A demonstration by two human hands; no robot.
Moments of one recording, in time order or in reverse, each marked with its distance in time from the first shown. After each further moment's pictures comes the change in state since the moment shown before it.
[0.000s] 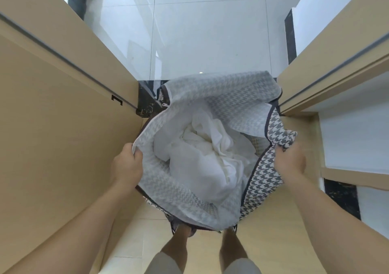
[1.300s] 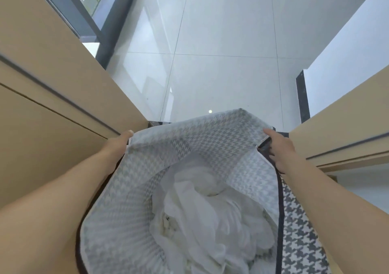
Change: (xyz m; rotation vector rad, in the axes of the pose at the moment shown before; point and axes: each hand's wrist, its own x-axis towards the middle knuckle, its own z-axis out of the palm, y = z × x) left_hand 0.199 0.066 -0.052 -0.533 -0.124 -0.422; right_hand 0.125 -0.207 0.020 0.562 -0.438 0.075
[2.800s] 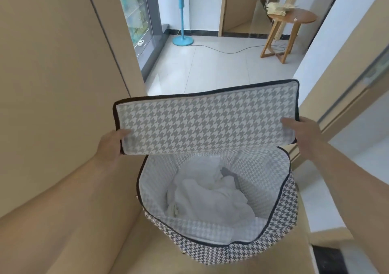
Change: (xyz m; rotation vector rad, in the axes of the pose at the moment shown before) left_hand -0.299 -0.072 -0.227 -0.583 -0.121 0.462; right_hand -0.398 -0.033 -0.147 0.107 -0.057 -0.634
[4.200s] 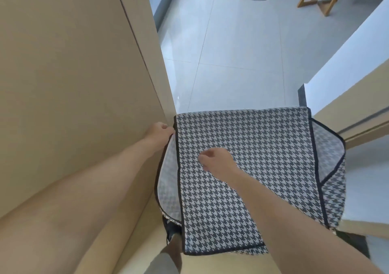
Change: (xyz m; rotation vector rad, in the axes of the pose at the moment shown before) left_hand 0.131 -0.089 0.028 0.841 -0.108 -0.108; right_hand -0.041 0.148 0.300 -0.623 -0.578 0.224
